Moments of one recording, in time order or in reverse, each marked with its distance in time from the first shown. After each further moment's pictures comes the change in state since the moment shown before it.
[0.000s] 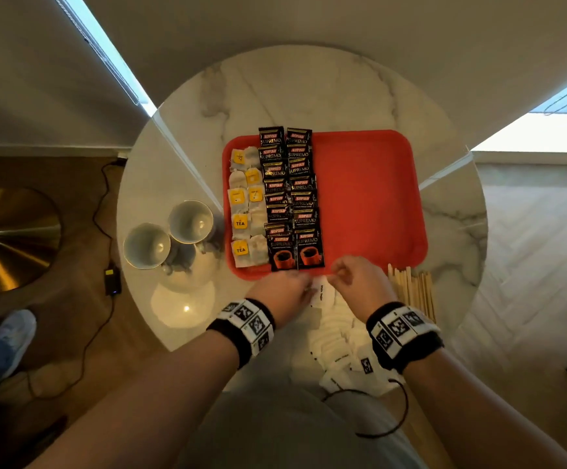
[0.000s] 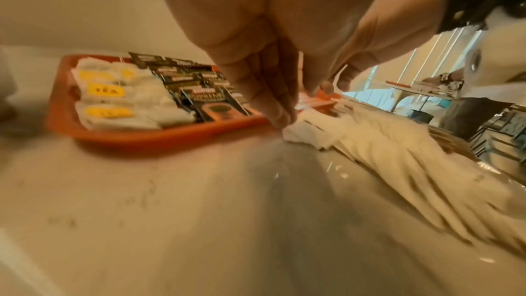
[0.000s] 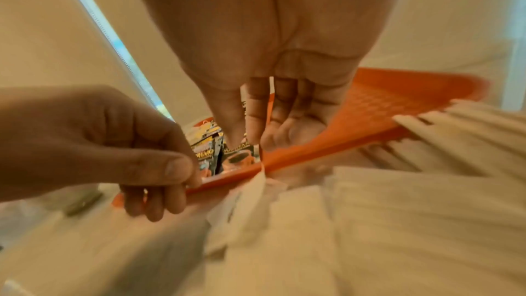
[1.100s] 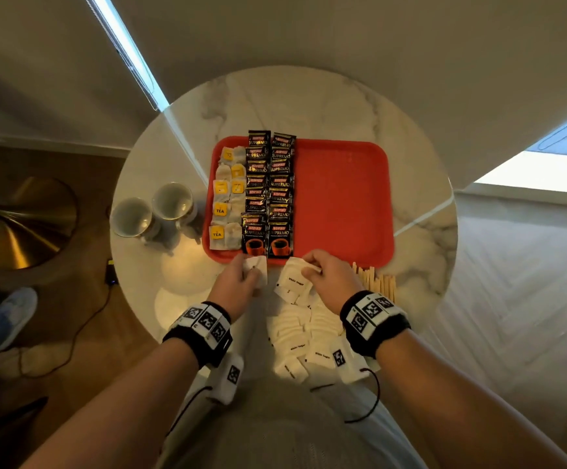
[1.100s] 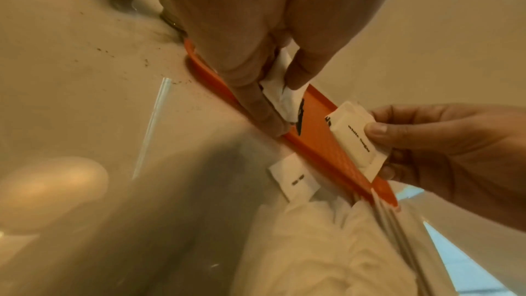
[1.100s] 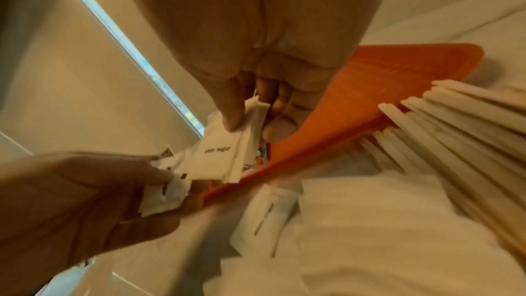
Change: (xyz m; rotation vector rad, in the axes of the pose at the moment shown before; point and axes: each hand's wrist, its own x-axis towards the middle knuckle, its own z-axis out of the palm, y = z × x) left_hand -0.028 0.029 0.035 -0.952 0.455 -0.547; right_hand -0.016 0.029 -0.023 0.172 -0.125 -0.174
